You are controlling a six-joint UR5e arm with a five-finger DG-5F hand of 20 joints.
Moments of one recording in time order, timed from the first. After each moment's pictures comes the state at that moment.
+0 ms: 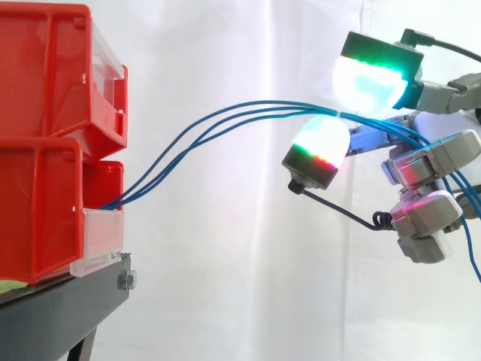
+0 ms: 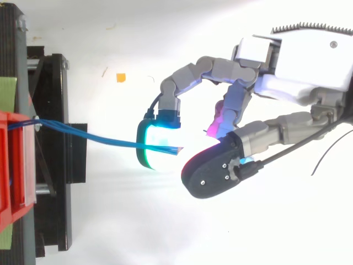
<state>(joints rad) 0.15 -2.11 -1.27 -3.14 -1.26 -0.04</state>
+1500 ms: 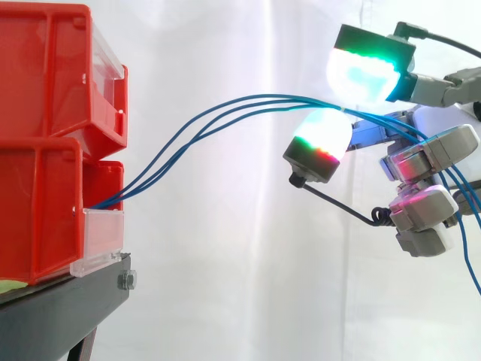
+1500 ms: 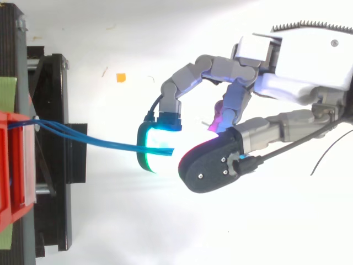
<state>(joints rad) 0.15 -2.11 -1.26 -3.13 -1.26 -0.04</state>
